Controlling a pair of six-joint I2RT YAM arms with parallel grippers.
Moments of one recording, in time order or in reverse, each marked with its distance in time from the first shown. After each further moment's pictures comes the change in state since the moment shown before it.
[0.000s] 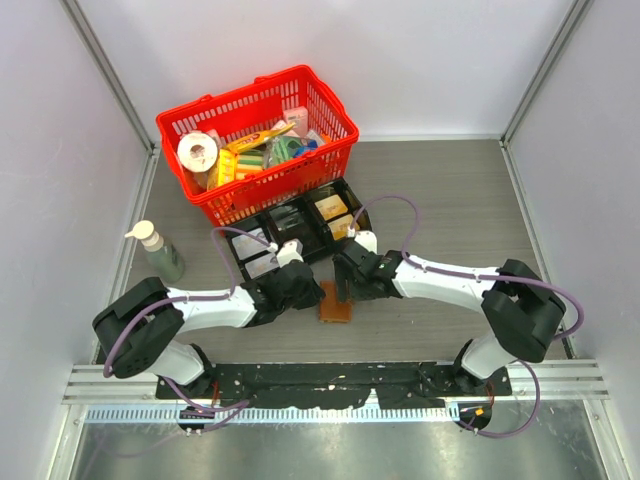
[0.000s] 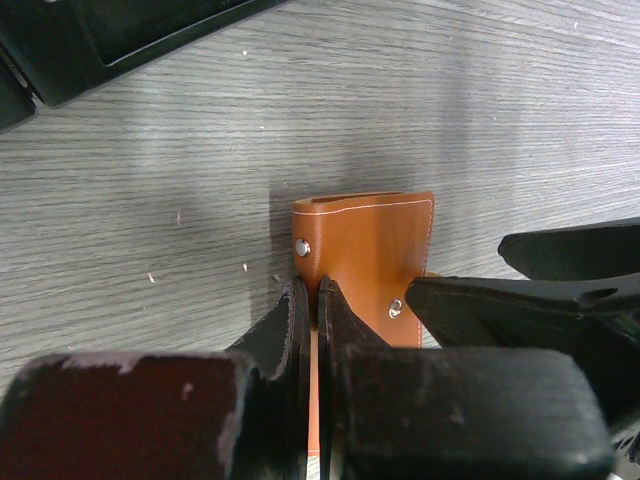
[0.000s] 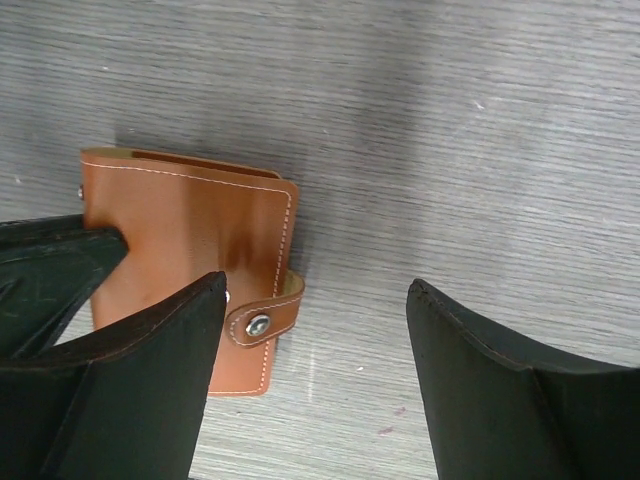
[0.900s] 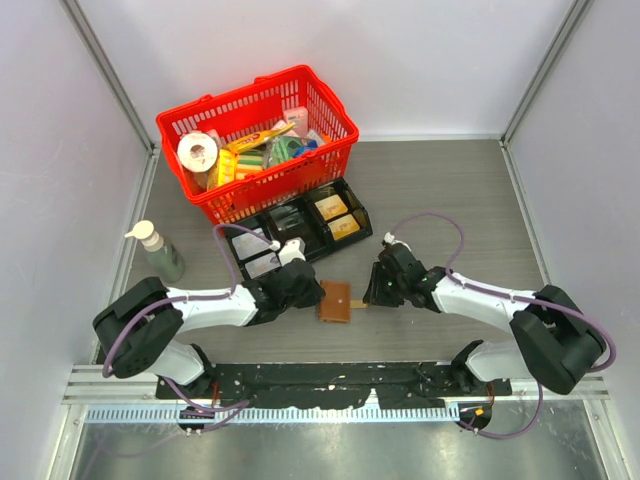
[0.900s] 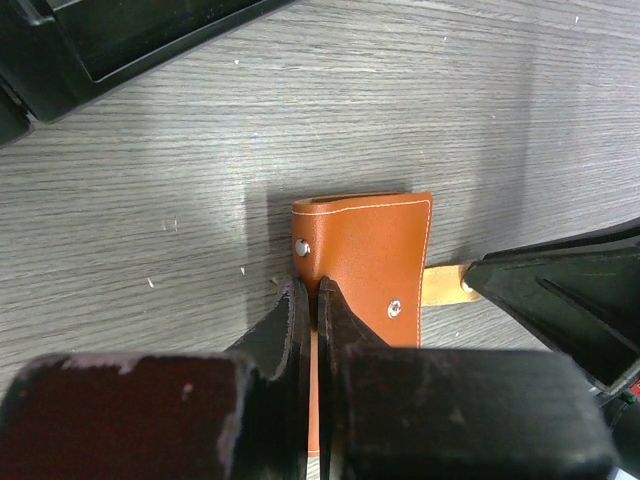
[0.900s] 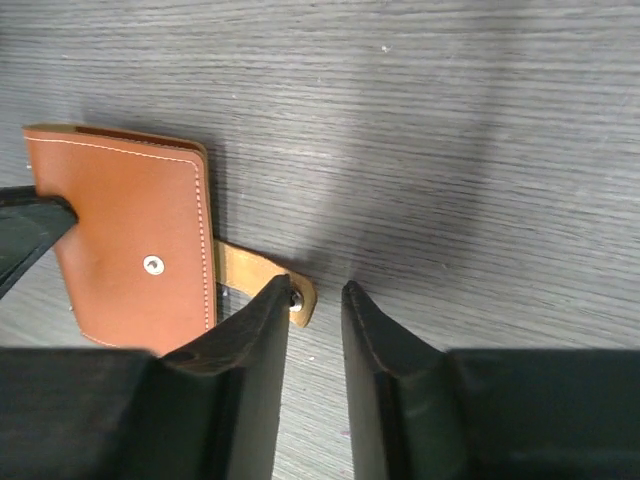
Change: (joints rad) left arm -0.005 0.000 0.021 -0.026 -0.013 0.033; right arm -0.211 -0.206 -0.327 0.255 -0.274 0.007
